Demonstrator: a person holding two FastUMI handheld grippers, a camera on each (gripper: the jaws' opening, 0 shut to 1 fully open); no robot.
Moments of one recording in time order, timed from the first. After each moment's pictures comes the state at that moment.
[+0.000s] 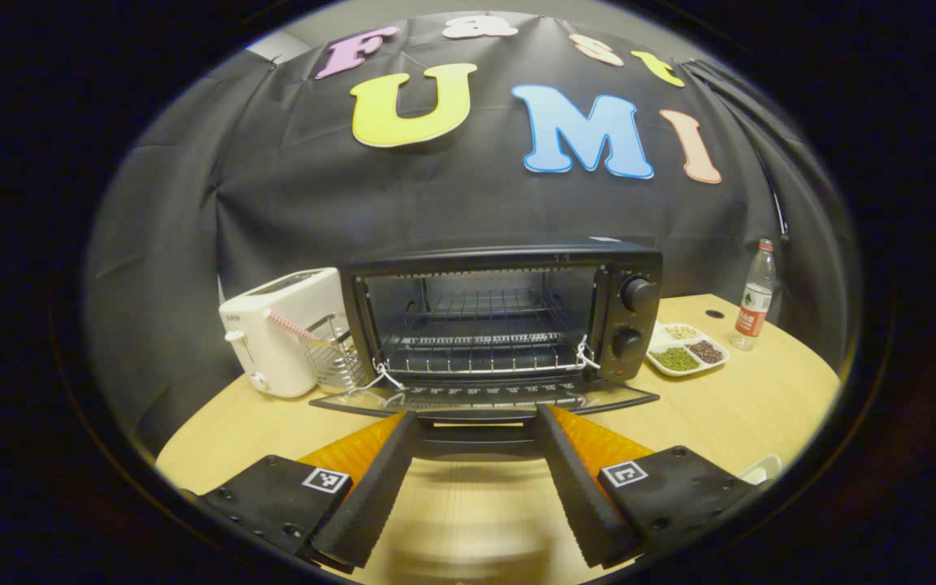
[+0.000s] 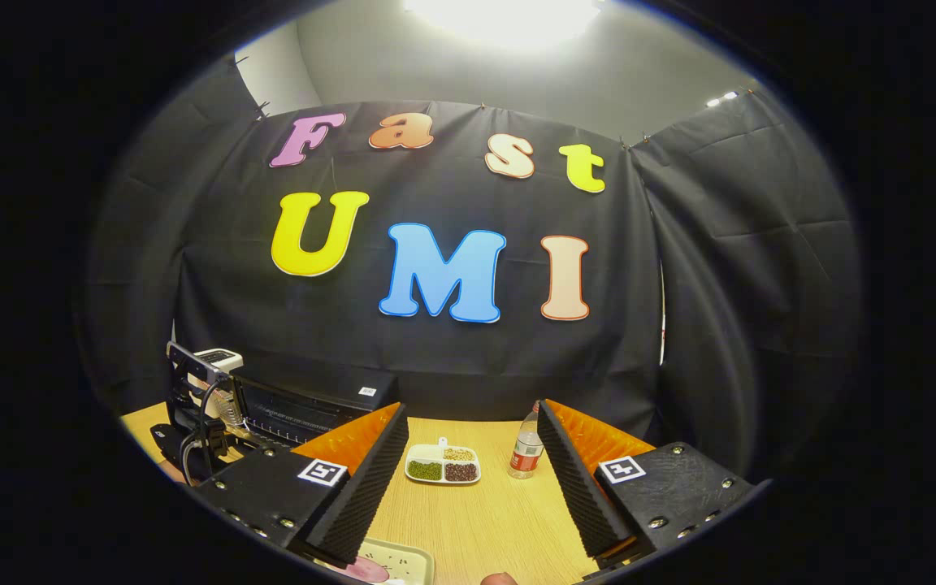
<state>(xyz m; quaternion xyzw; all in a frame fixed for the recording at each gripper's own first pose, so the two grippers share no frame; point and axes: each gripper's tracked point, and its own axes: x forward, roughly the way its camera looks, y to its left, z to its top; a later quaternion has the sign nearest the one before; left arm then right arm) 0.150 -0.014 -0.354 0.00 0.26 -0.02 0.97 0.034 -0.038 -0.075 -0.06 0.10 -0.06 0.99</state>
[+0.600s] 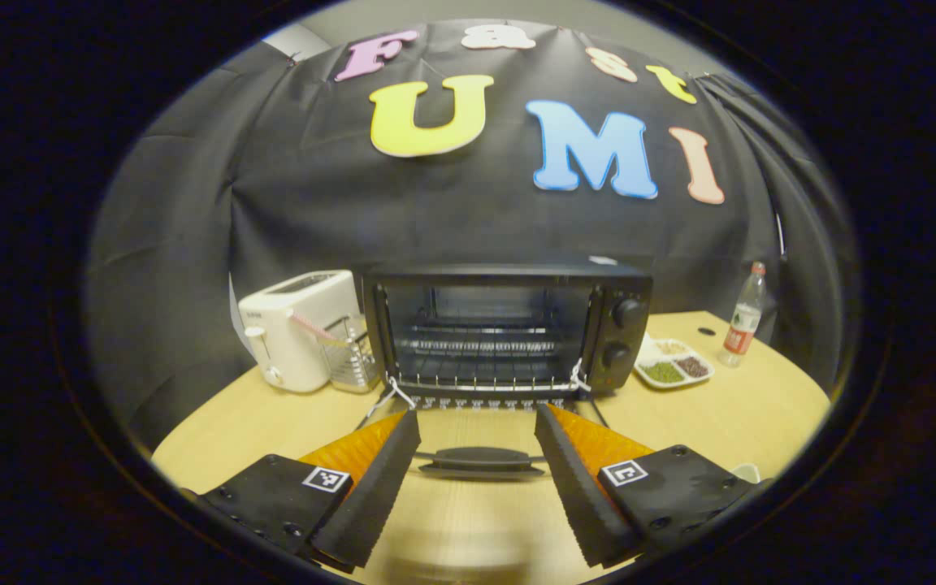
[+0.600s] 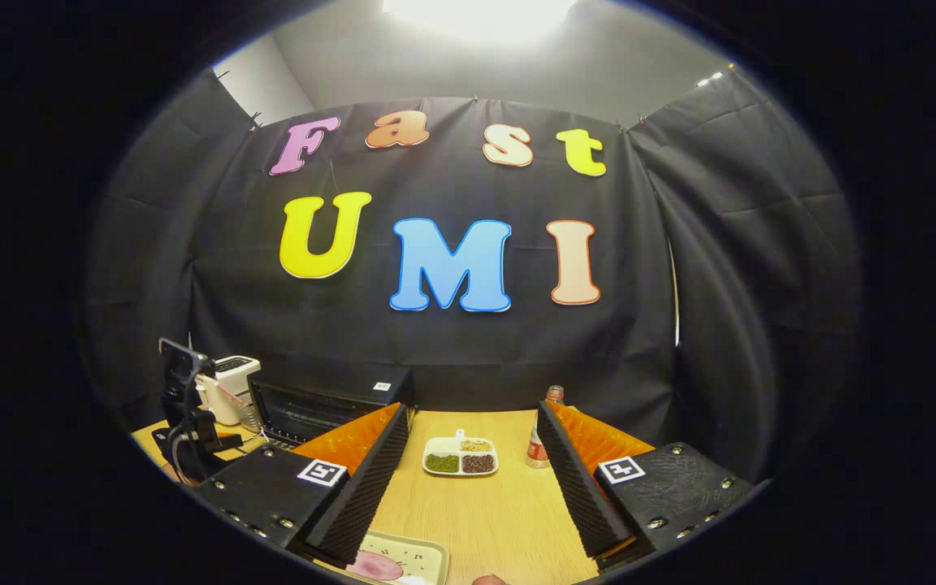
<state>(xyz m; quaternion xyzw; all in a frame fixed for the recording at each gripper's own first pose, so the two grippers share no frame) 0.129 -0.007 -0.278 -0.02 0.20 0.00 0.98 0.030 -0.033 -0.093 -0.02 0.12 -0.03 0.99</state>
